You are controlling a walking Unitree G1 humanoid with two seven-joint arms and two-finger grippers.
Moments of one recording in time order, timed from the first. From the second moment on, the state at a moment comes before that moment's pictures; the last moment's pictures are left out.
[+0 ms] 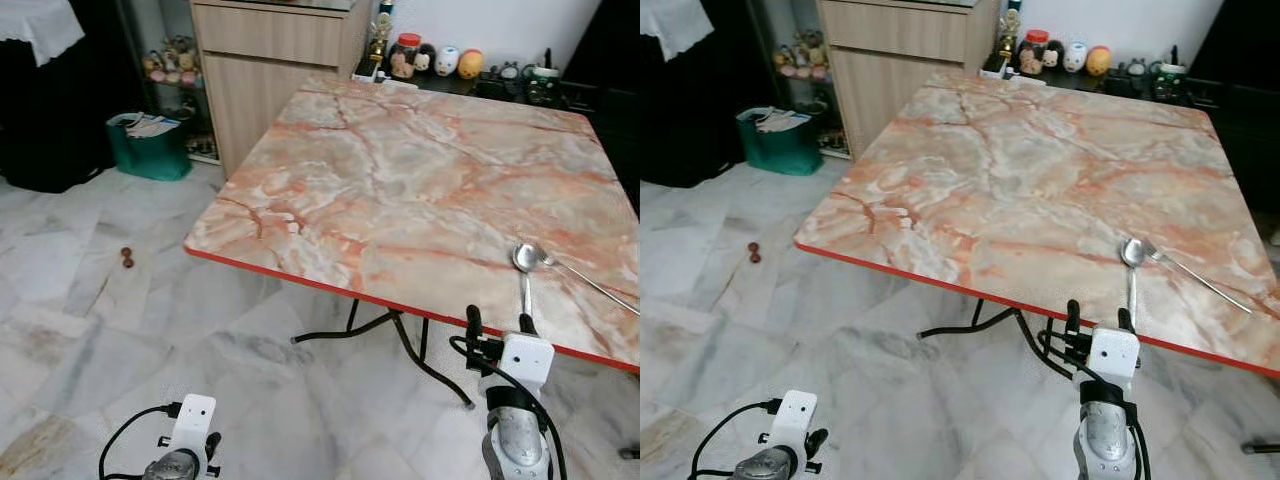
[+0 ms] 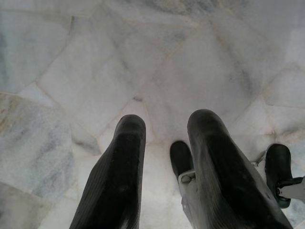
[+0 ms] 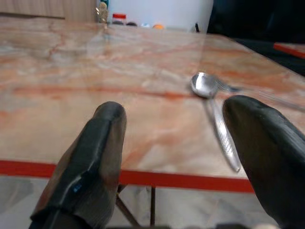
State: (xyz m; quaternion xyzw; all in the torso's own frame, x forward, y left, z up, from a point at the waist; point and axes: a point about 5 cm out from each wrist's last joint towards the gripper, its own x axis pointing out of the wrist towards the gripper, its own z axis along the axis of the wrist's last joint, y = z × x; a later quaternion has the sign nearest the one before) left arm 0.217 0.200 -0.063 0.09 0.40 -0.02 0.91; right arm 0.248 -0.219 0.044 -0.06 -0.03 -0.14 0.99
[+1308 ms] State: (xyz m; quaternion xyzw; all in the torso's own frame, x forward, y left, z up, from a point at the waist) left arm 0.210 0.204 -0.066 0.08 0.42 -0.02 0.91; right arm 0.297 -0.245 0.099 0.00 -0.04 -0.22 0.97
